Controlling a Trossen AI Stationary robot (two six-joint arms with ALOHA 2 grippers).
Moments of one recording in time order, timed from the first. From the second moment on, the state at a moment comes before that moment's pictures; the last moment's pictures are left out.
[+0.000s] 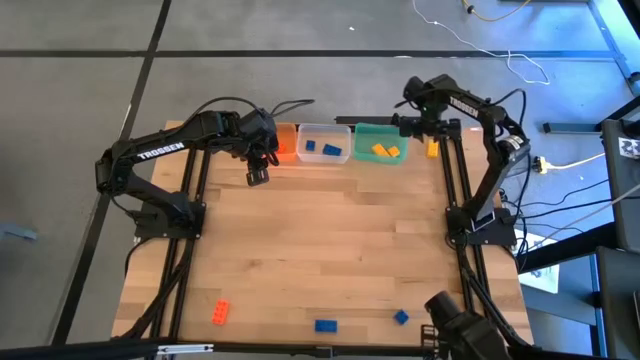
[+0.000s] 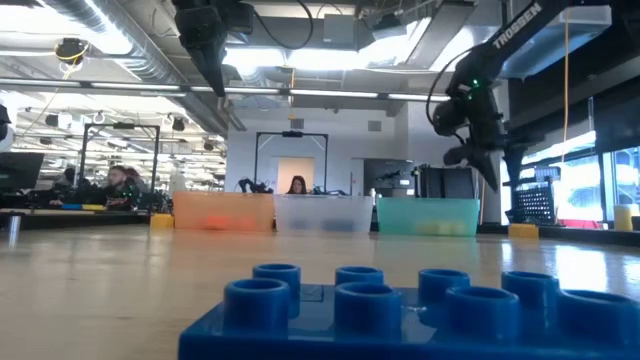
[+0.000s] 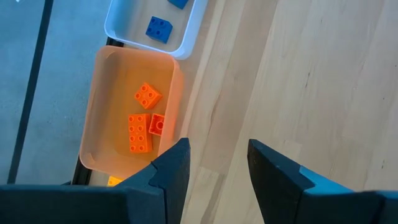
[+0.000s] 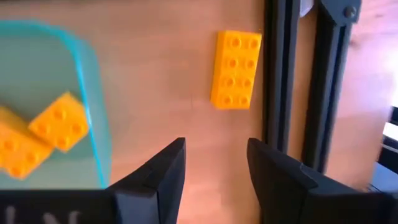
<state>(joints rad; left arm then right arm) 0.37 1.35 1.39 -1.12 -0.16 0.14 -1.06 1.80 1.39 -1.29 0.16 0.65</state>
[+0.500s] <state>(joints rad) 0.37 1.35 1.39 -1.12 -0.16 0.14 -1.08 1.80 1.28 -1.14 0.21 1.04</state>
